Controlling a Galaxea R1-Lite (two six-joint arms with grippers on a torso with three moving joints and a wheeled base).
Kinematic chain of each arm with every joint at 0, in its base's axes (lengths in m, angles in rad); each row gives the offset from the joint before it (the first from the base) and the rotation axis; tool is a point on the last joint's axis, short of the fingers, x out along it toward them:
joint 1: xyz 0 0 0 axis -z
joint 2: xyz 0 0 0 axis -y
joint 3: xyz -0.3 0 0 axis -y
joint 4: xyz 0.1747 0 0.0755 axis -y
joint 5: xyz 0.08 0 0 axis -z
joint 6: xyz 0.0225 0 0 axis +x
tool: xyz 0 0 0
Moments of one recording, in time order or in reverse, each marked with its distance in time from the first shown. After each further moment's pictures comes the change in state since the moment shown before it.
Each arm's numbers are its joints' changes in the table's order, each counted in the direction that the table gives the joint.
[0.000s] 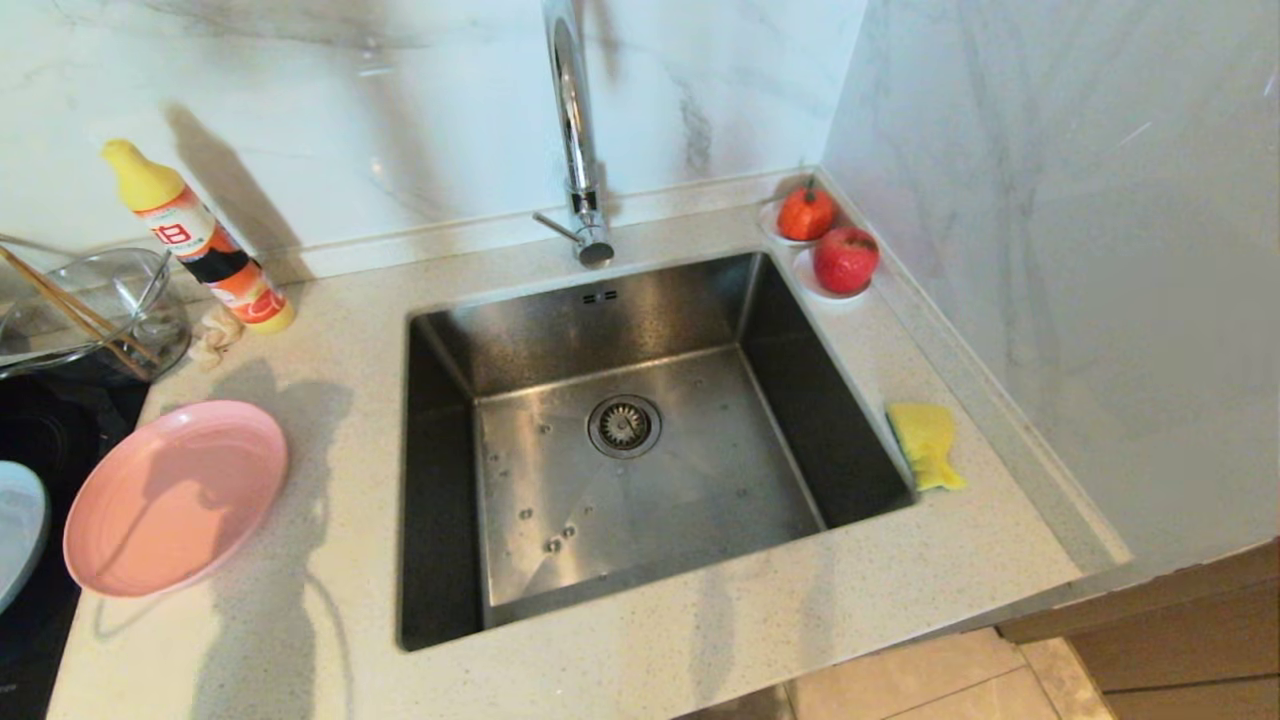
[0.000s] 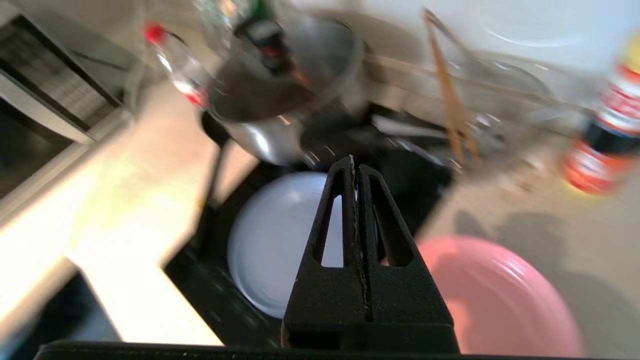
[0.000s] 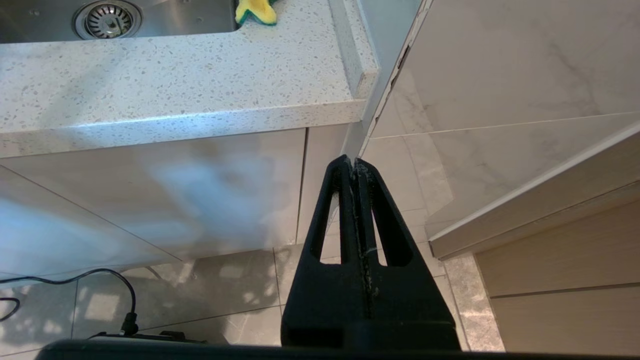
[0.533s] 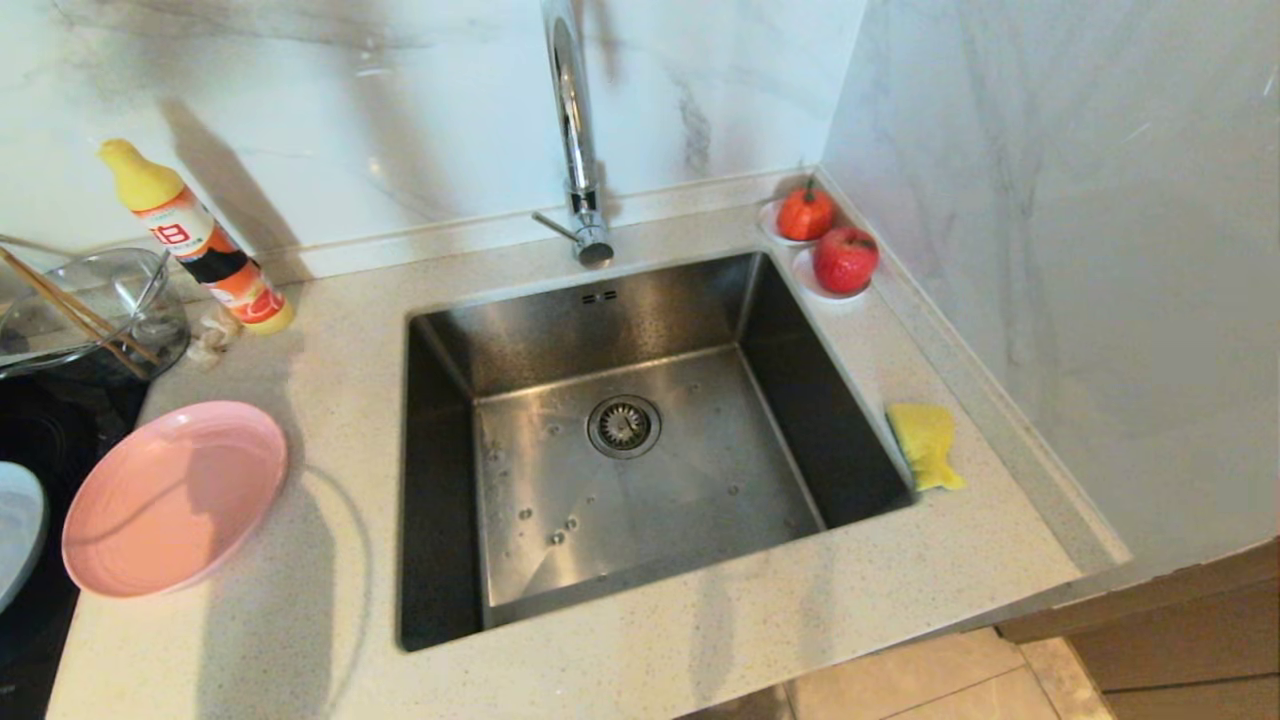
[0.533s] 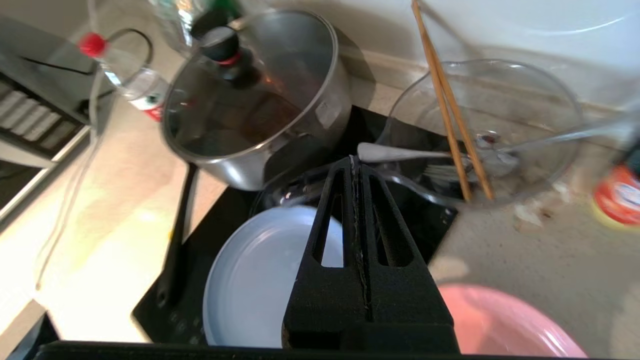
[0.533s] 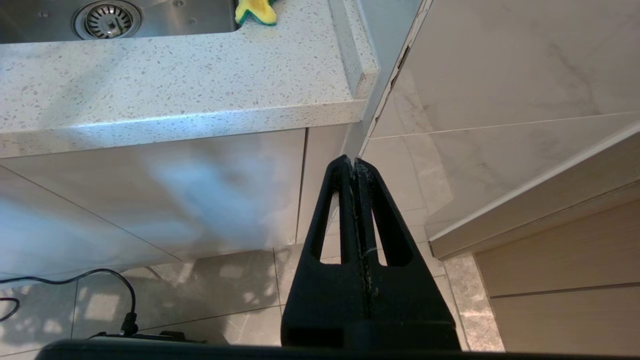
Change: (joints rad) left arm -0.205 -0.318 0.270 -0.034 0.246 0.018; right arm 0.000 0.000 0.000 0.000 0.000 0.000
